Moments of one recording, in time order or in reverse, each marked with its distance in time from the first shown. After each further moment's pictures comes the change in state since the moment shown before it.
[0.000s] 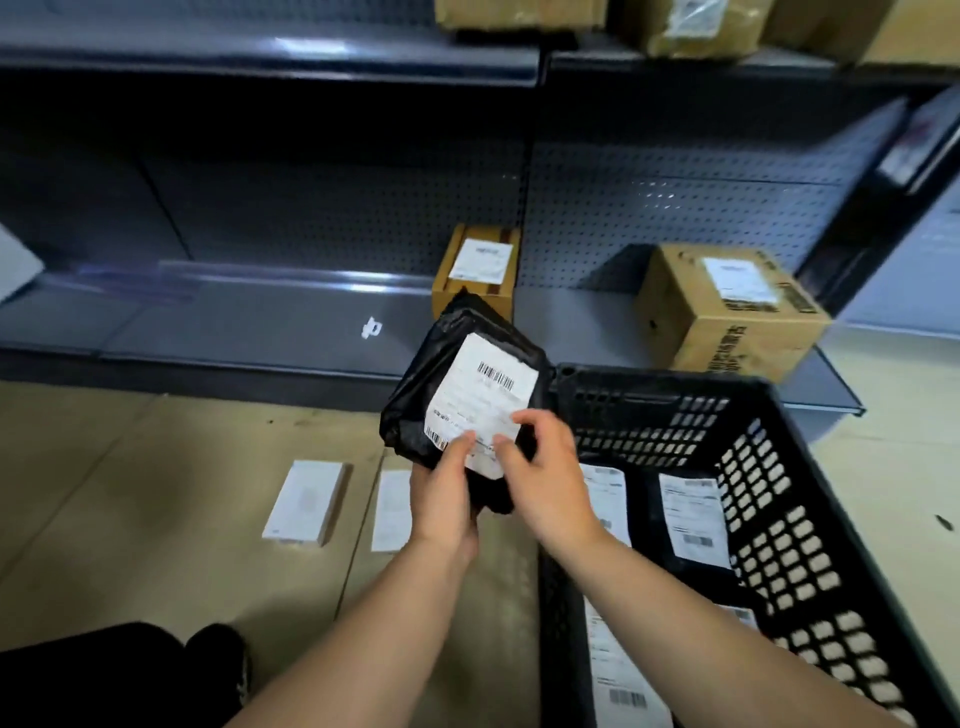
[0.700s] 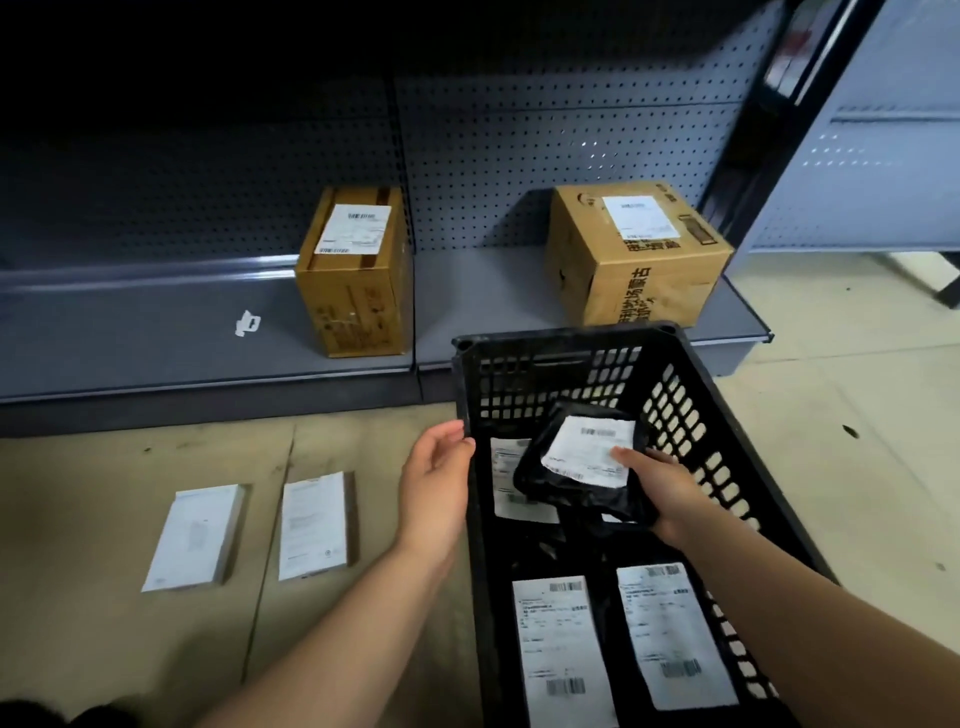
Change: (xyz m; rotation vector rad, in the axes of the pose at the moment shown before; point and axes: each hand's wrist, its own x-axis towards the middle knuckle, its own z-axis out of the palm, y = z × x) left_hand 0.018 -0.078 0.069 0.590 -0.157 0.121; right_hand 0.065 0.234 -0.179 0.564 0.240 0.788
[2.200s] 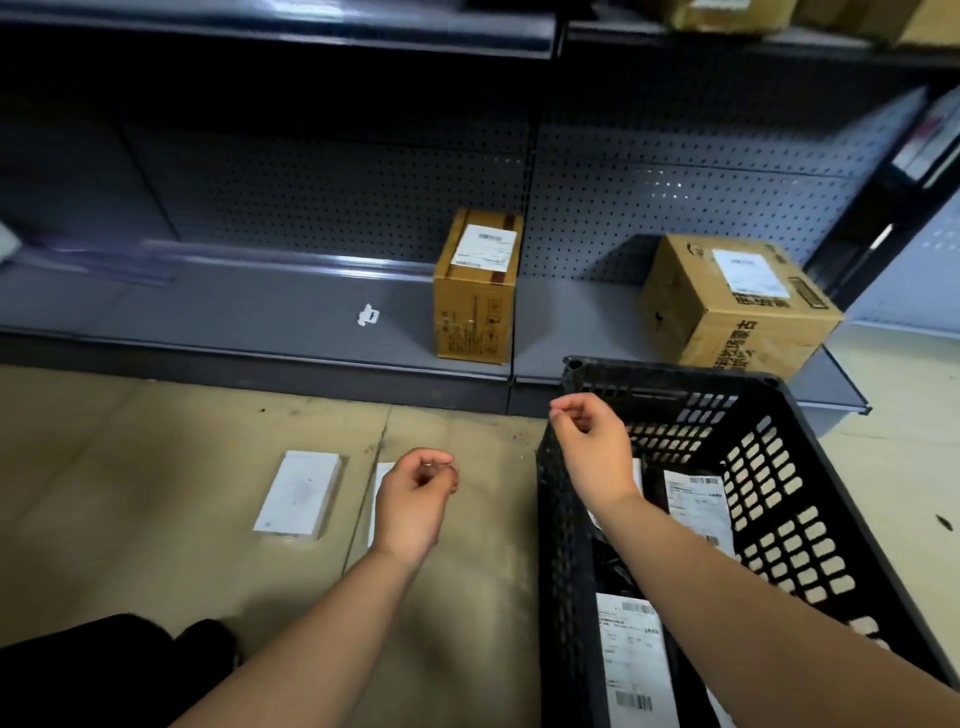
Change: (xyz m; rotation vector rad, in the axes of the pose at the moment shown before) left_hand -0.001 -0.006 -0.153 0.127 0.170 0.015; right_hand -0.129 -0.006 0.202 -0.437 -0.134 -0.782
